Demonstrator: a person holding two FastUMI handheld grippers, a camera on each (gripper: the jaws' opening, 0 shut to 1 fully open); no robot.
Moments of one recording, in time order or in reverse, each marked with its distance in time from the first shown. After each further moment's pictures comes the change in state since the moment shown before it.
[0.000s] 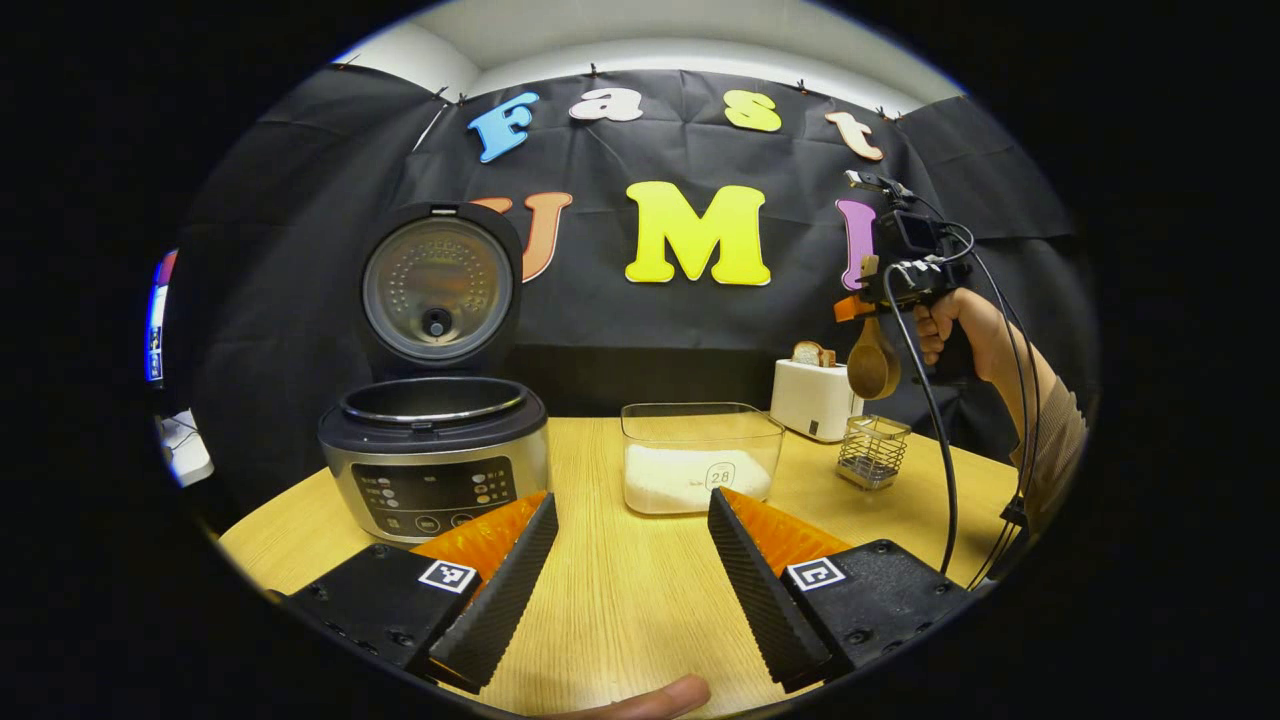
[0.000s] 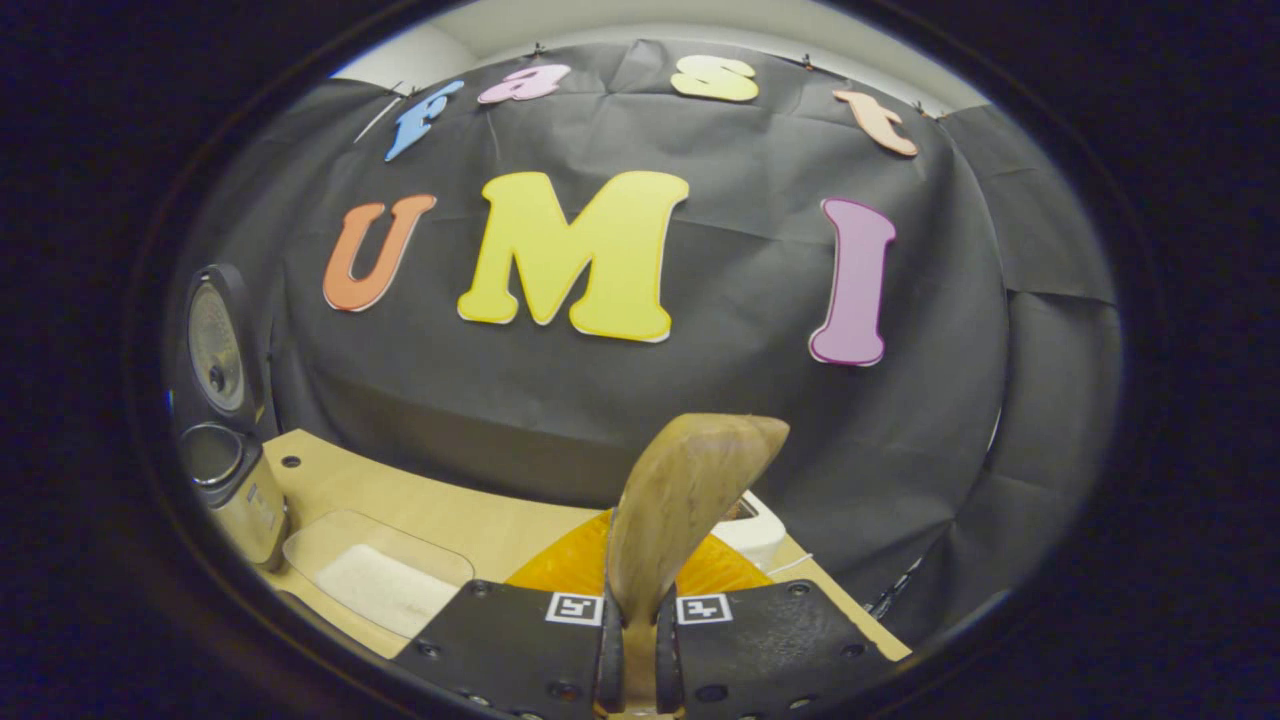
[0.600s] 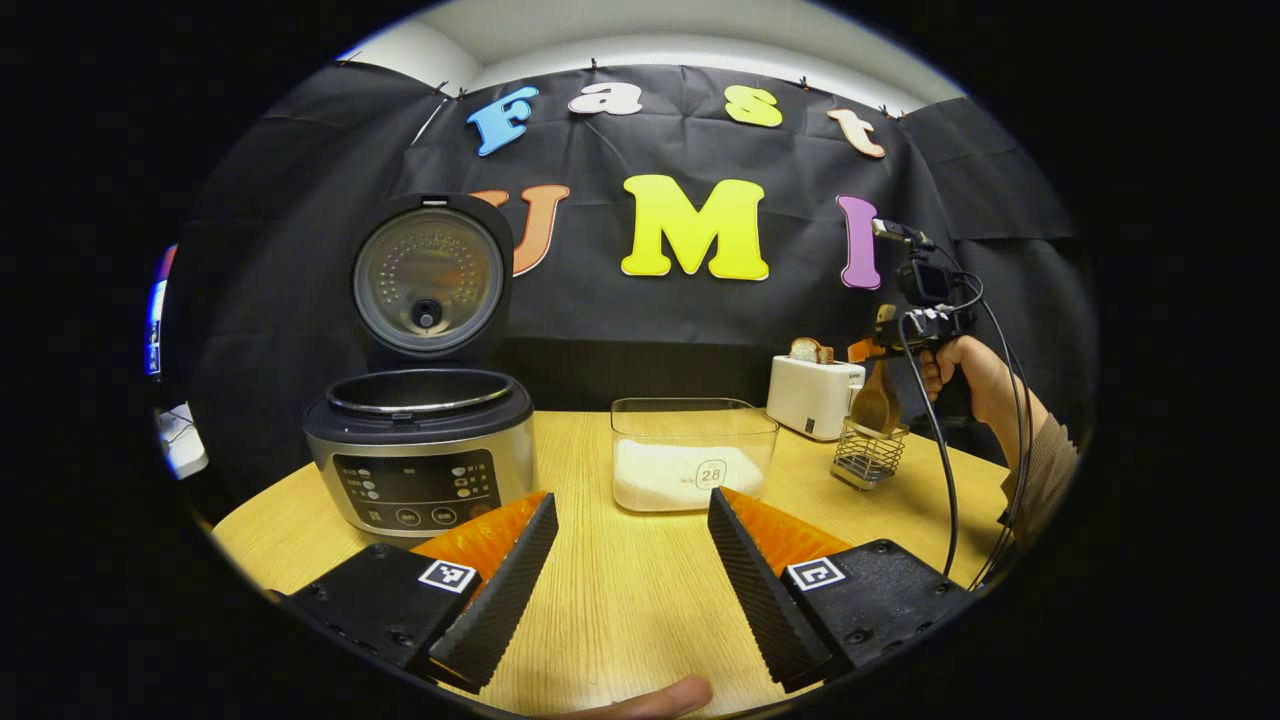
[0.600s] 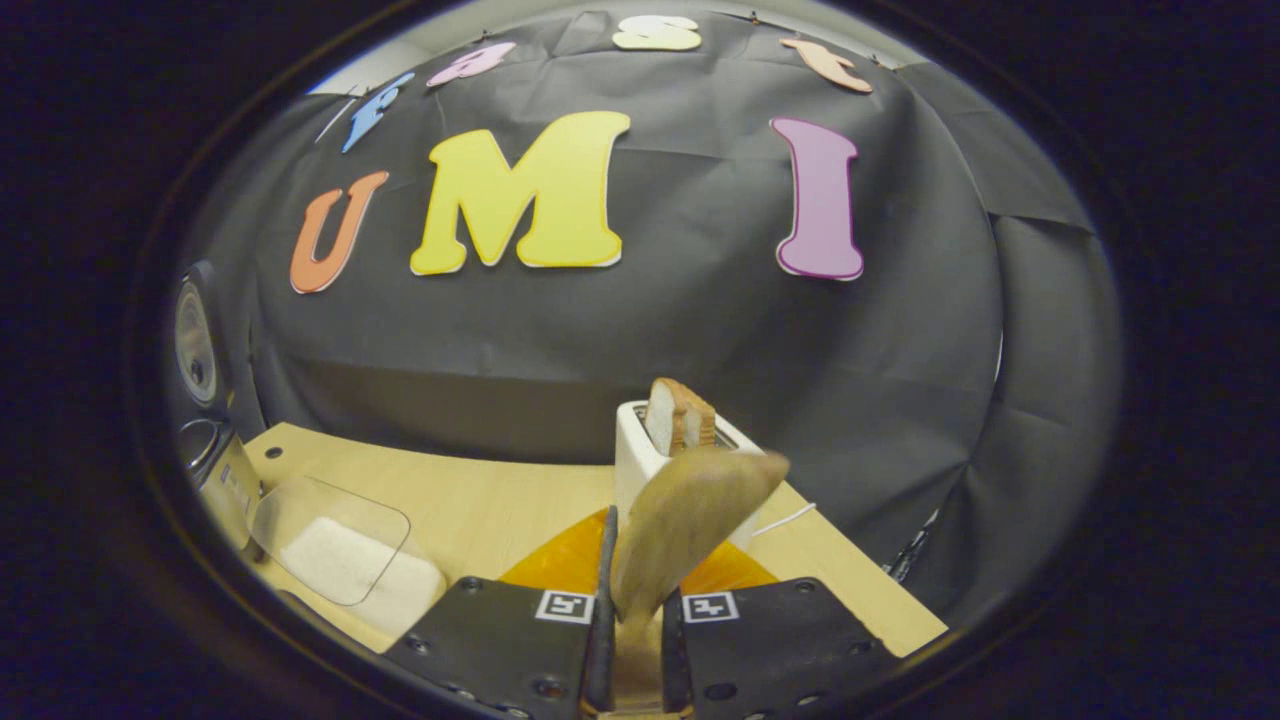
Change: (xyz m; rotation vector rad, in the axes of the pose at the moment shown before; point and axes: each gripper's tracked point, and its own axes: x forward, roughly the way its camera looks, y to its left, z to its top) left arm 0.005 -0.009 -0.002 -0.018 0.014 0.001; right arm 0.035 -0.033 -0.068 0.110 0.111 -0.008
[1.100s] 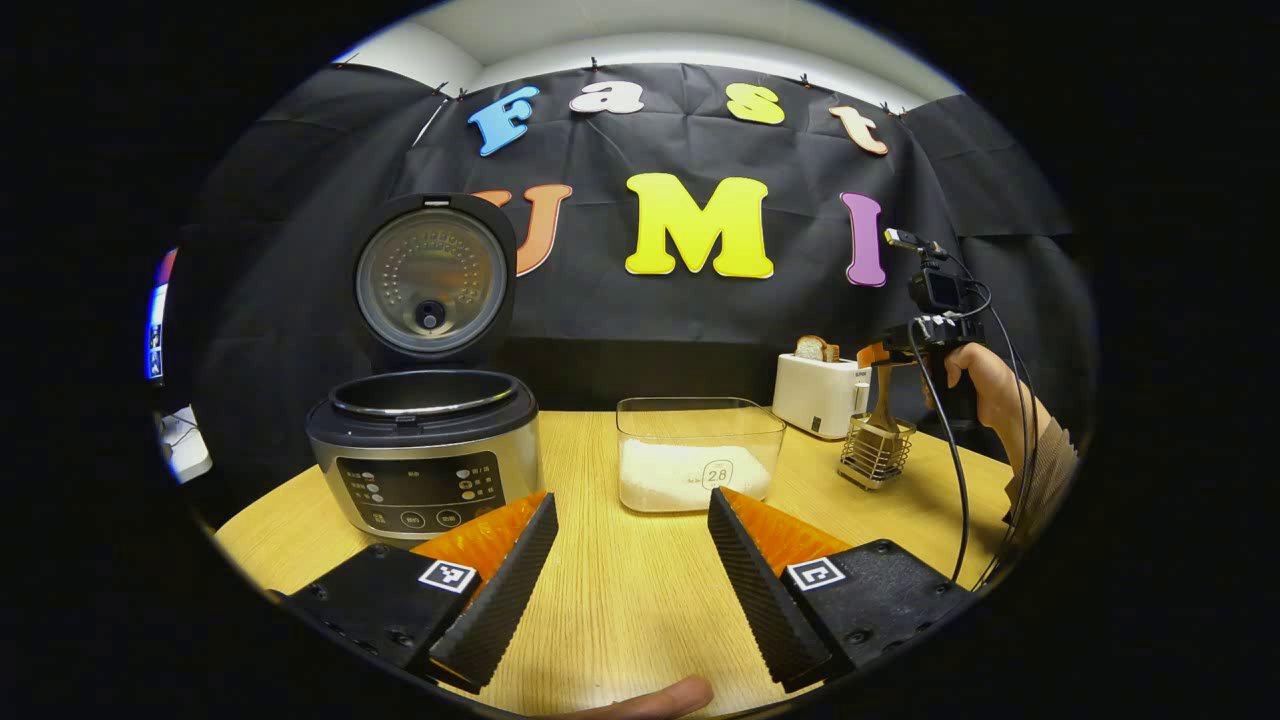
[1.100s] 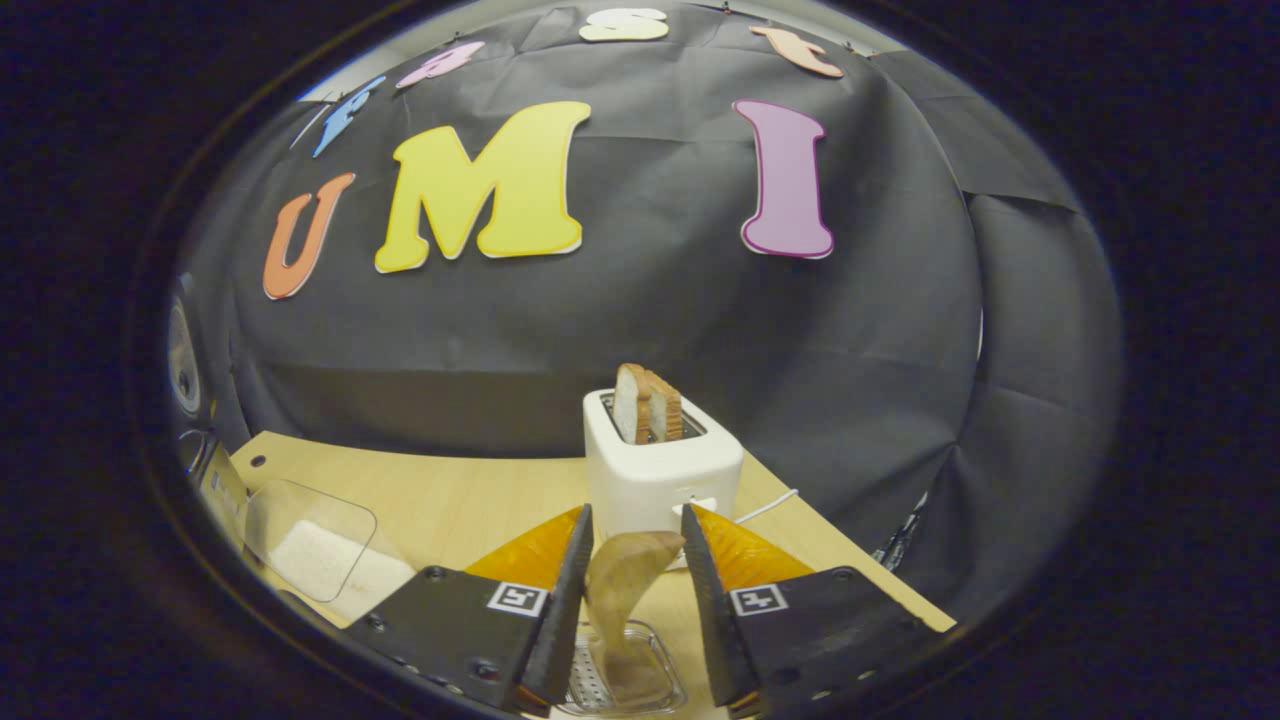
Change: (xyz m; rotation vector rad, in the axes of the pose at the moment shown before) left arm 0.002 0.004 0.001 -0.004 0.006 0.015; right arm 0.005 -0.030 -0.007 0.019 0.041 -0.096
